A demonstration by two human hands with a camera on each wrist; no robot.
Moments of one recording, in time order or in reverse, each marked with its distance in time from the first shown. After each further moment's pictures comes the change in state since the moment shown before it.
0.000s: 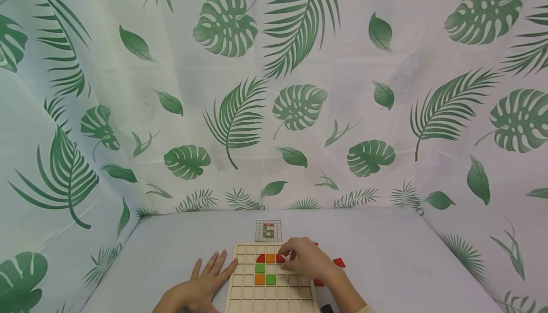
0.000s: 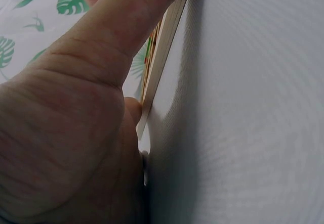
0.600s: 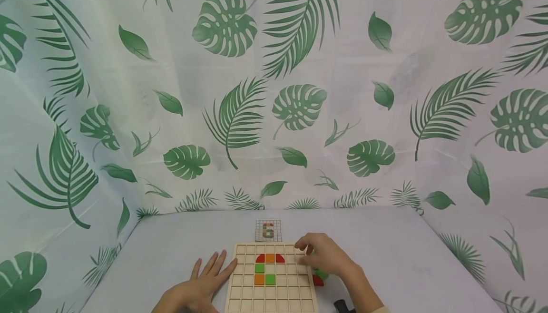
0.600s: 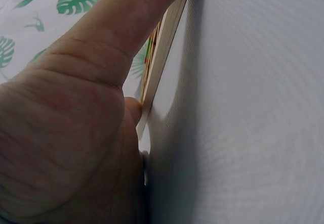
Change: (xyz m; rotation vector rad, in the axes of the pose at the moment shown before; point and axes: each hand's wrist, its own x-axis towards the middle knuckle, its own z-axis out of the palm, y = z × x) left_hand 0.000 -0.001 0.000 -0.002 0.005 0.013; right_hand -0.019 0.018 -0.032 -0.045 0.038 0.087
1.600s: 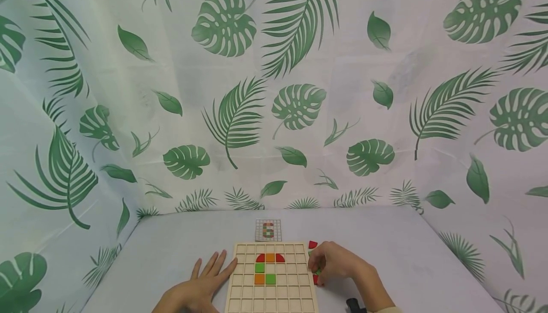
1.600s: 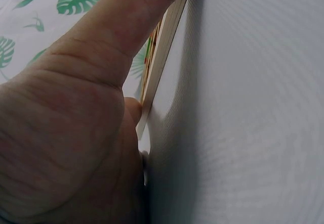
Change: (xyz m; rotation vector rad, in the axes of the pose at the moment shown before) left_hand 0.001 0.000 0.001 -0.002 -0.008 -0.010; right_hand -0.017 0.033 -0.007 0.196 -0.209 0.010
